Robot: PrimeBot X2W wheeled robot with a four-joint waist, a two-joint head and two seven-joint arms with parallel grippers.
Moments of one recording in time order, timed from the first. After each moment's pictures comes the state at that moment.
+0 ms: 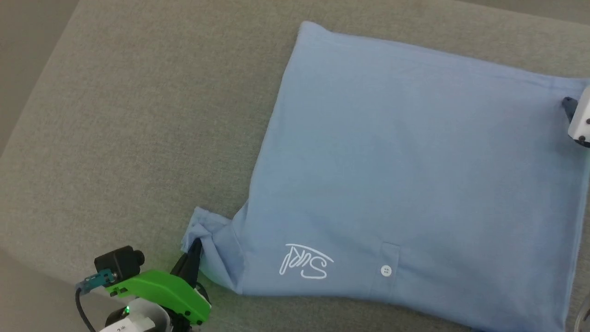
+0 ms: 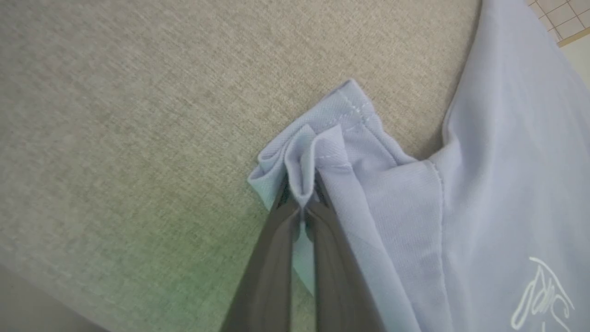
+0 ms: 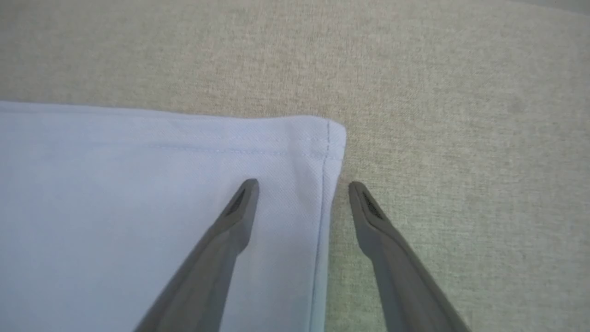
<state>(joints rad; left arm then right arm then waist) 0.02 0.14 -0.11 0.06 -0.73 0.06 0.16 -0.85 -0.22 -0.46 0.66 -0.12 0.13 0.69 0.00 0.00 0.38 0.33</state>
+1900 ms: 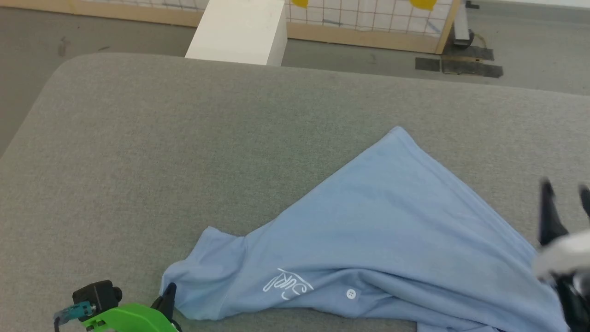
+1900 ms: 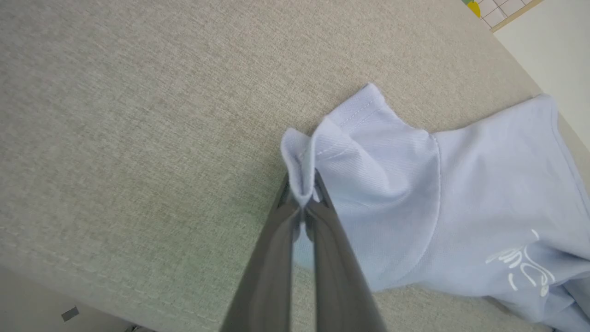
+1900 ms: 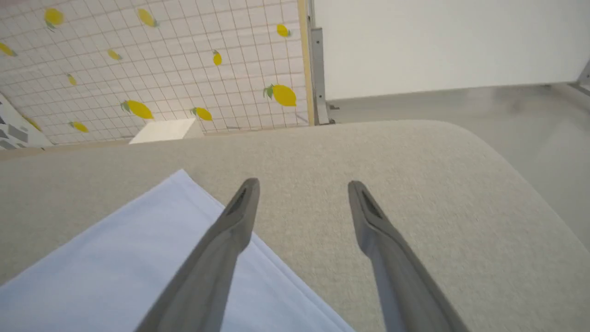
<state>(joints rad) 0.16 0.22 -0.10 -0.03 -0.75 0.13 0.24 -0.05 -0.05 -0.35 -0.05 0.17 0.13 0.18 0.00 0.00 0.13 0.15</state>
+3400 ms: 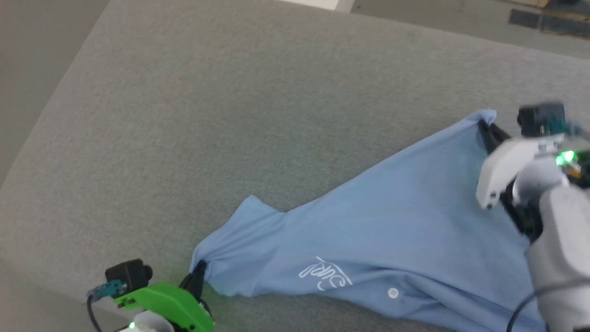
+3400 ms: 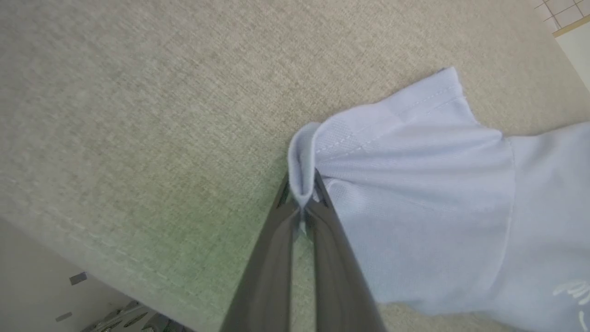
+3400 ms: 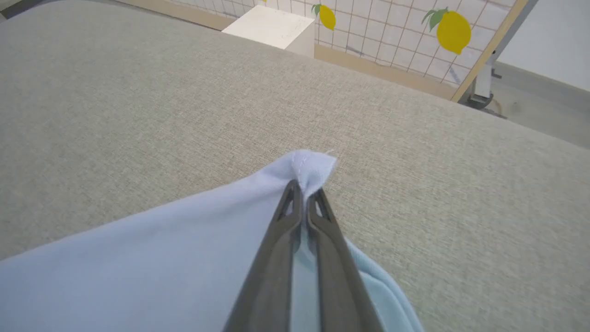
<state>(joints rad) 0.04 0.17 -0.17 0.09 -0.75 0.09 0.17 -0.55 -0.22 0.02 0.52 0.14 0.13 0.21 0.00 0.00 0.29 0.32</state>
